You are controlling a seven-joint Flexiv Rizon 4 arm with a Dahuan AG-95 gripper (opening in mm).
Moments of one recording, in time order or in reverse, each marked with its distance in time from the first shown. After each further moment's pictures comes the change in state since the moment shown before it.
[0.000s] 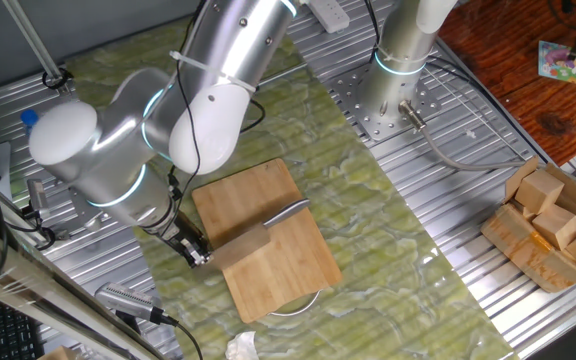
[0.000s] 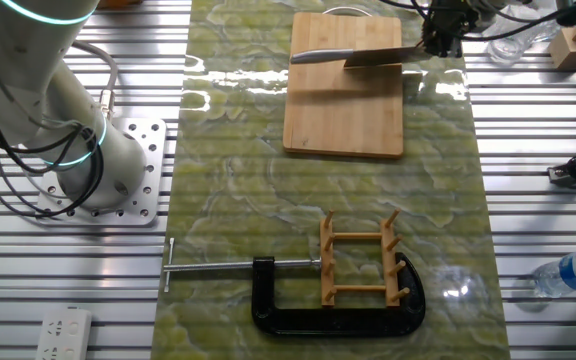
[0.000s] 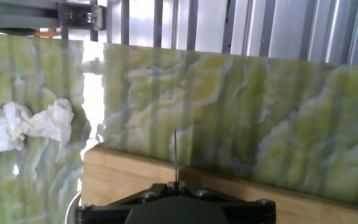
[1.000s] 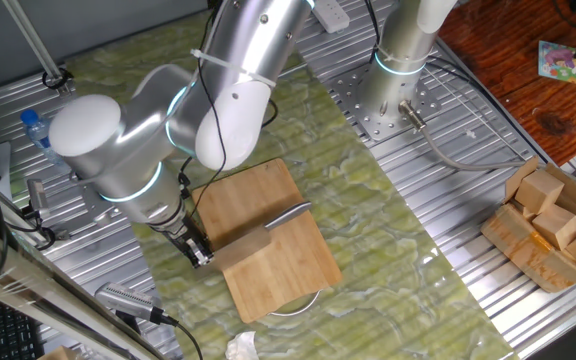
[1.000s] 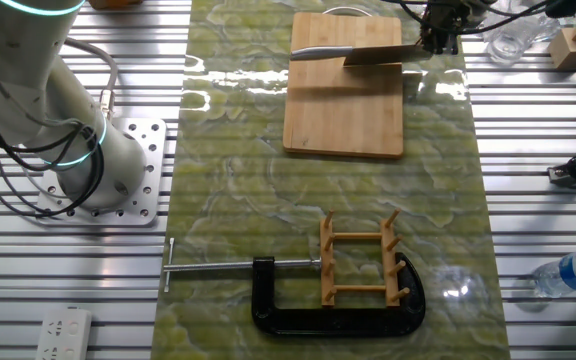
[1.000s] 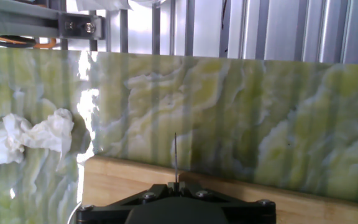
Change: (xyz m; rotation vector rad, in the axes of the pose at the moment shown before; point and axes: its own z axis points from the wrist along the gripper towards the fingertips) arm -0.003 0.004 0.001 0.027 -0.075 0.021
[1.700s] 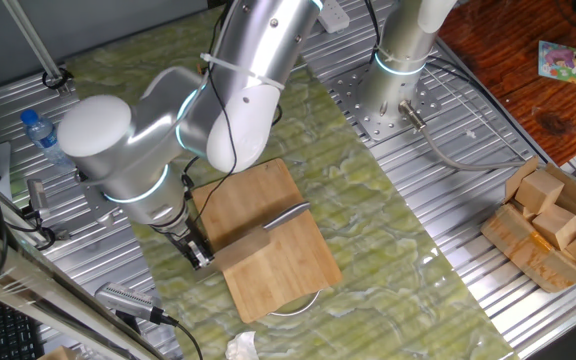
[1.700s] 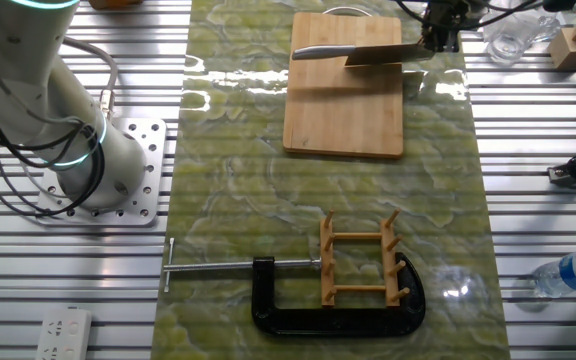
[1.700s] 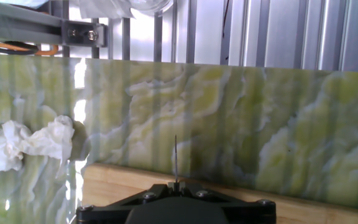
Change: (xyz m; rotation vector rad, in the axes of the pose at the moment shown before) arm -0.002 0.002 0.000 0.010 -0.038 -0.005
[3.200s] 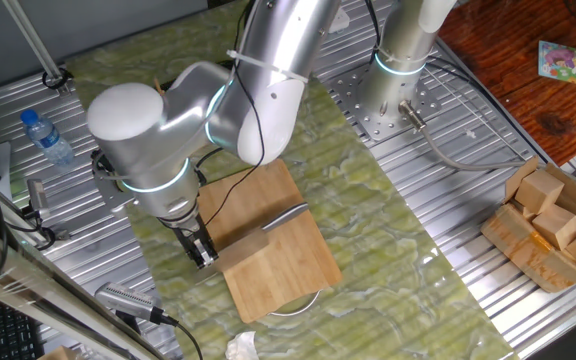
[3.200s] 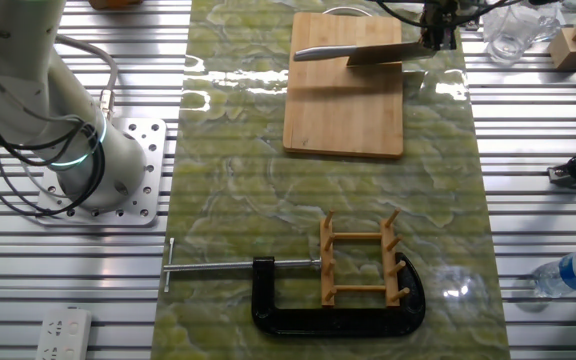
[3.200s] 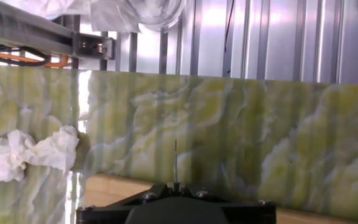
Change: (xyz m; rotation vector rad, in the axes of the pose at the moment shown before) arm -0.002 0.002 -0.001 0.006 -0.098 -0.021
